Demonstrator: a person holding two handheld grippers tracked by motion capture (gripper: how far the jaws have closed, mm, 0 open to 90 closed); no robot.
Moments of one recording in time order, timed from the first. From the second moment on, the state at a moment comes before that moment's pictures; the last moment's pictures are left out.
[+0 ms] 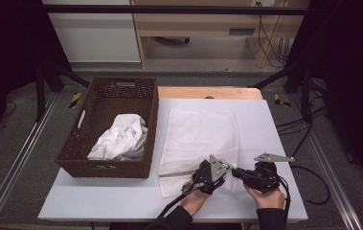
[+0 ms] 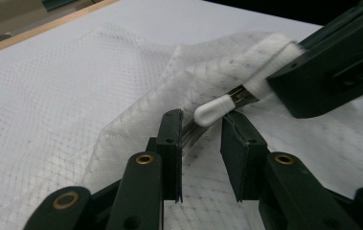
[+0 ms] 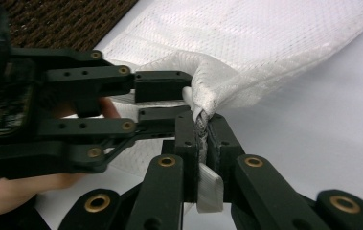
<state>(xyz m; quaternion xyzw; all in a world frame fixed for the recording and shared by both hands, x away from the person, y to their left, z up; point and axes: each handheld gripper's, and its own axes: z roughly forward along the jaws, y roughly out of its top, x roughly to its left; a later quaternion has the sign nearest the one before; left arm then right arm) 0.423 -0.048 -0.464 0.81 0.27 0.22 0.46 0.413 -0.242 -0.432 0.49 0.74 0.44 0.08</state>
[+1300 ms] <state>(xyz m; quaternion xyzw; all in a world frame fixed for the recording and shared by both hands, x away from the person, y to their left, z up) 0.418 -0.048 -0.466 0.81 0.26 0.24 0.46 0.414 -0.243 -0.432 0.49 0.74 0.45 0.08</state>
